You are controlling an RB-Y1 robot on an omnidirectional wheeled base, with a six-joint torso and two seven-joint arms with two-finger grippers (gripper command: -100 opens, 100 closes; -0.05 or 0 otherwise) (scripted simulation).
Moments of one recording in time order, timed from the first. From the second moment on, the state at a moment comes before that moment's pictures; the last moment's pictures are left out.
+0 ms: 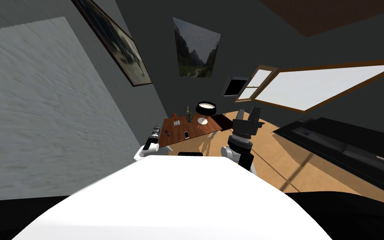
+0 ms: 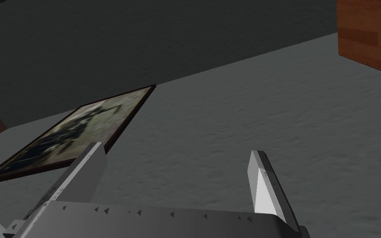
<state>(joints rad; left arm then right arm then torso) 0.22 0.26 0.18 -1.50 0.11 -0.24 -0.16 0.52 -0.01 -0.06 -2.40 -0.05 -0.61 0.08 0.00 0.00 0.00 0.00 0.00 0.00</state>
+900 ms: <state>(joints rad) 0.14 0.32 0.25 -1.23 0.17 -0.21 -0.15 0.52 -0.01 -0.06 -2.40 -0.05 -0.61 0.08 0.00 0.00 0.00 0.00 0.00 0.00</state>
